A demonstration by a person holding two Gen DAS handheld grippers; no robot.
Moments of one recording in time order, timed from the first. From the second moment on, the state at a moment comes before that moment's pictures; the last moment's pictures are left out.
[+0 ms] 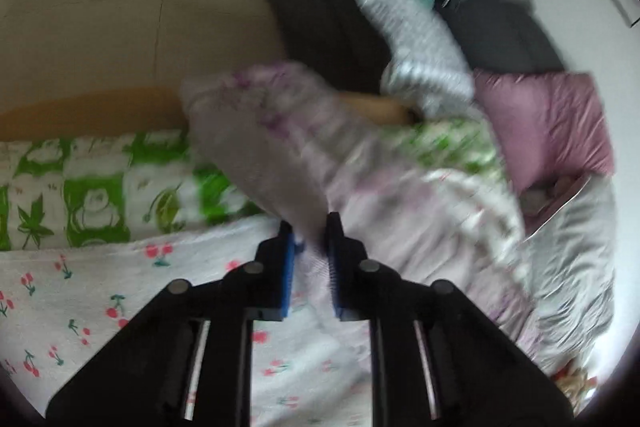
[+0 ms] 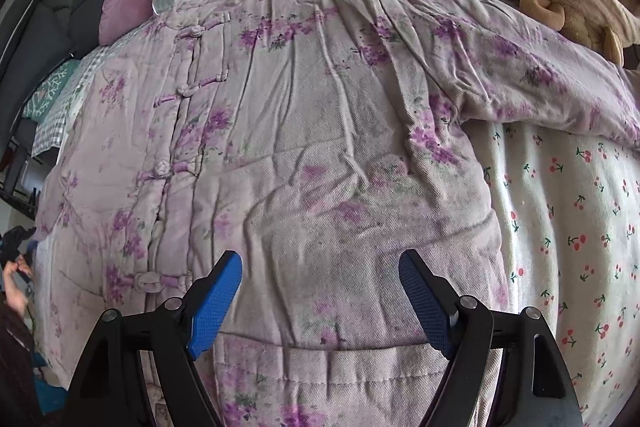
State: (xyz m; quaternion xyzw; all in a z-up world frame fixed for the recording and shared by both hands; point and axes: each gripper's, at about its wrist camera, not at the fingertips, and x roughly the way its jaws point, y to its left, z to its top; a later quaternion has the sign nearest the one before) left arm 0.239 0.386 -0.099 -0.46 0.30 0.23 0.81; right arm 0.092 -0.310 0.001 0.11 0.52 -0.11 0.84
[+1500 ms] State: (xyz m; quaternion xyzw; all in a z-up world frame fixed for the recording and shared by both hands) left arm 0.232 -0.021 0.019 -0.04 0.40 -0.17 0.90; right arm 0.152 -0.309 -0.020 0.29 0.45 0.02 0.84
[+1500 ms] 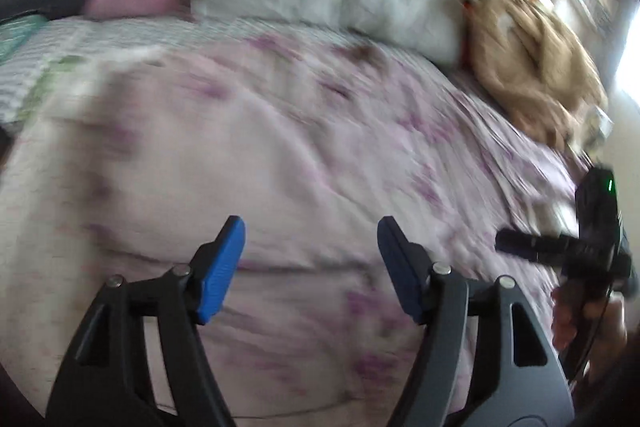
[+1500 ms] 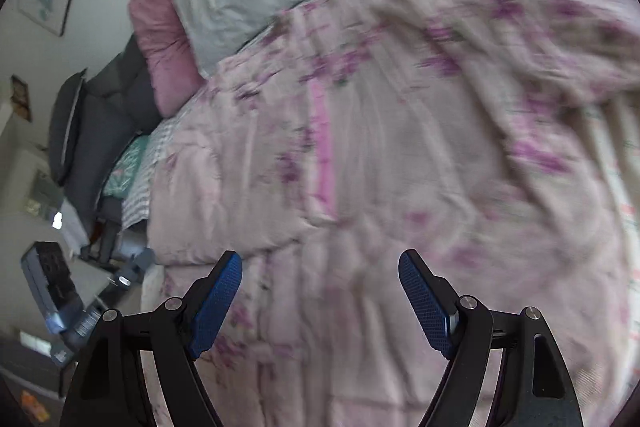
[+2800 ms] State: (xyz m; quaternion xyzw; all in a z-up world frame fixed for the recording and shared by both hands) left arm 0.265 0.070 -0.024 -0.16 0.34 -0.03 0.93; right arm 0.247 -0.252 -0.032 0.18 0.44 -0.04 0.88
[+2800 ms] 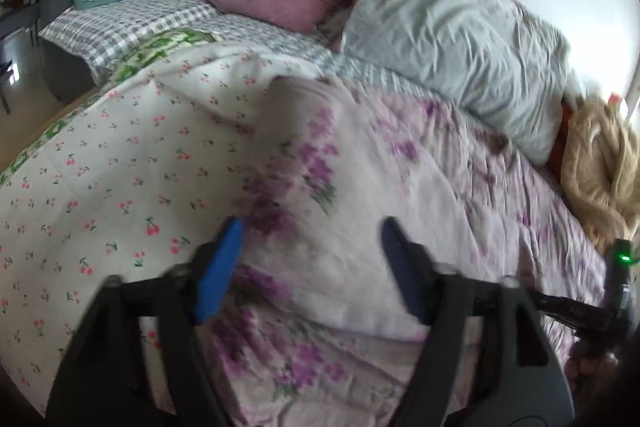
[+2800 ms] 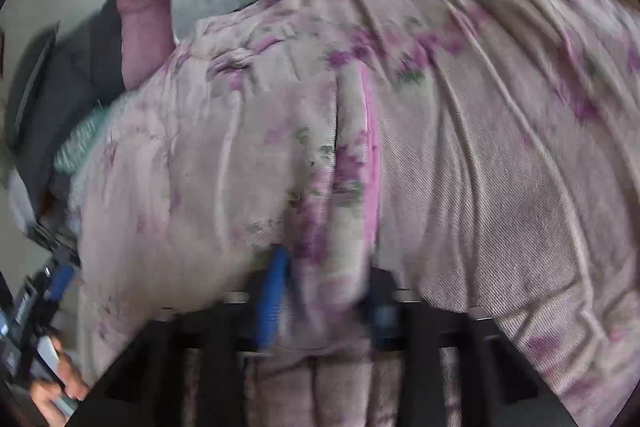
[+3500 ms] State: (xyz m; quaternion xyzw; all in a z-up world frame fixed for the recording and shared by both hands) left arm 0.276 0.032 -0.065 -0.13 0.44 -0.05 0.89; right arm 0.232 -0.314 -0.028 0.11 0.44 -0.12 0.88
